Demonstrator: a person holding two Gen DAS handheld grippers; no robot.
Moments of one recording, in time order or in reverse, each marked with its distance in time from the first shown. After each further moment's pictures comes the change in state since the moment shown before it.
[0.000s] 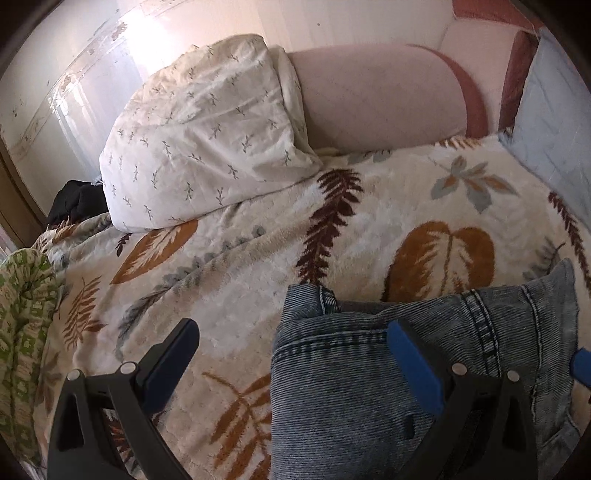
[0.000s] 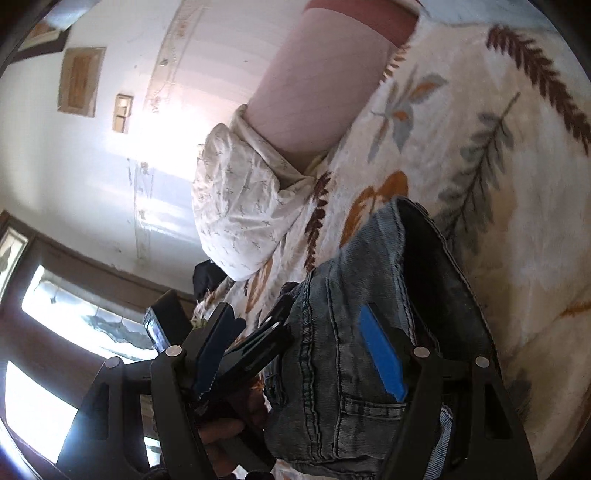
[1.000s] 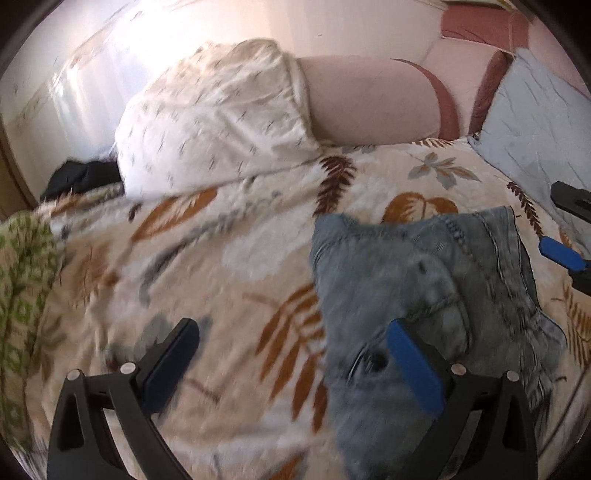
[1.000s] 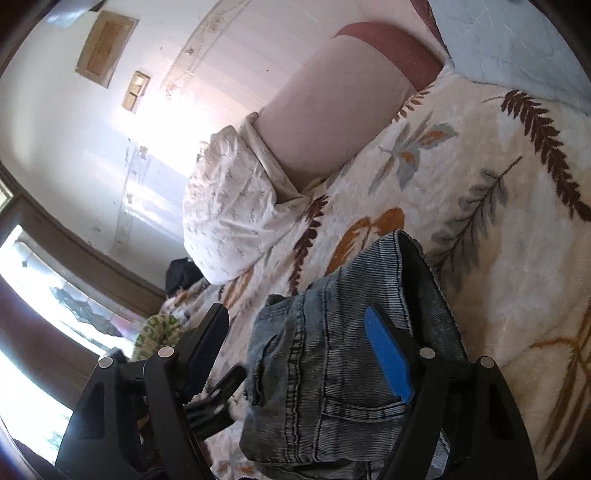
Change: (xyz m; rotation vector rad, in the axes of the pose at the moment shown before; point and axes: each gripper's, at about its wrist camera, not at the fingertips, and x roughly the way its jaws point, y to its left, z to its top) left arm -0.056 0.064 -0.065 -0.044 -0.013 -0.147; right arm -0.010 0.027 -0.010 -0.199 -0.088 -0.131
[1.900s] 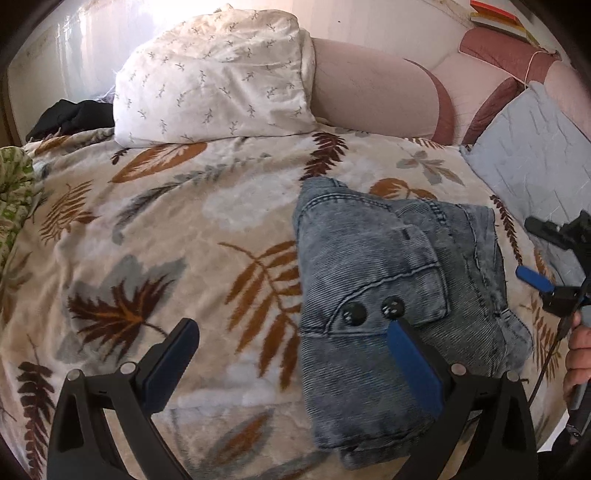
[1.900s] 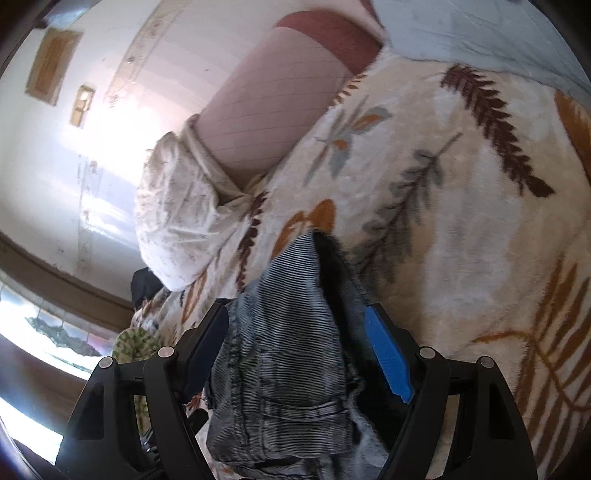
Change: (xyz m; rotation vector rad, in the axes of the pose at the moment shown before) left arm 0.003 0.001 -0.019 -0.135 0.077 -0.133; right arm -0.008 -0.043 0.012 0.153 0.051 -0.148
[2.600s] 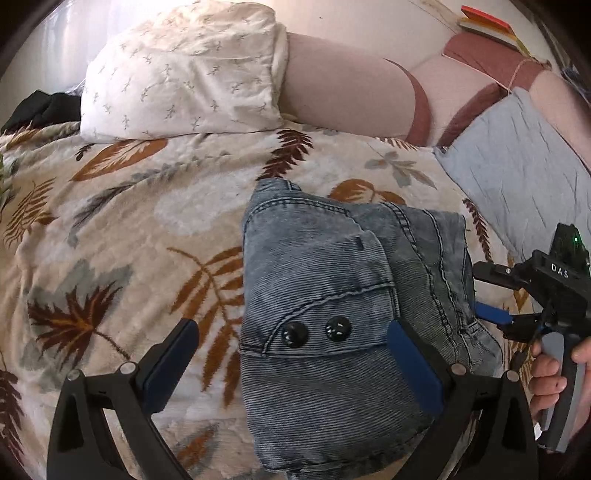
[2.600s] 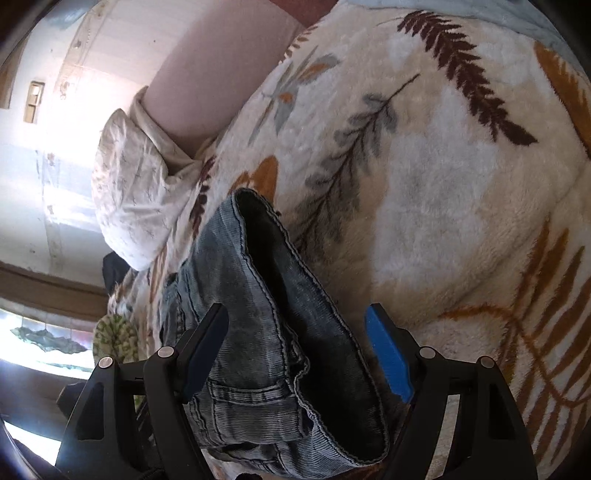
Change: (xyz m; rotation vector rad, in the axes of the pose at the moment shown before) left arm 0.011 -0.020 0.010 -0.011 0.019 -0.123; right arm 0.022 -0.022 -0.008 0.063 0.167 -0.114
